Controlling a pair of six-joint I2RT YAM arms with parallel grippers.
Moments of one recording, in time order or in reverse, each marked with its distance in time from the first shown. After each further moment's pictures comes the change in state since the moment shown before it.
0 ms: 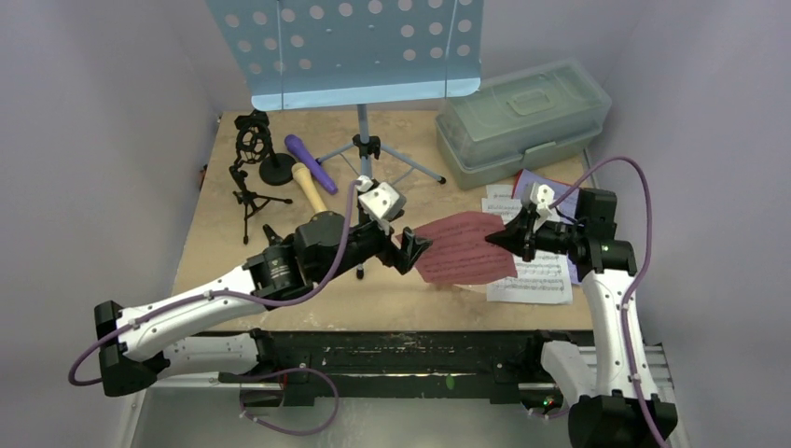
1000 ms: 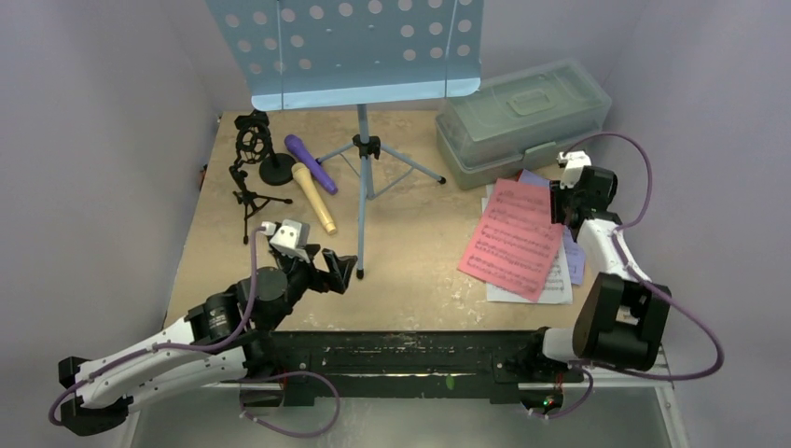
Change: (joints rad) left arm 0.000 -0.598 -0.463 -0.241 -0.453 -0.300; right arm -0.185 0.398 -0.056 0.624 1.135 0.460
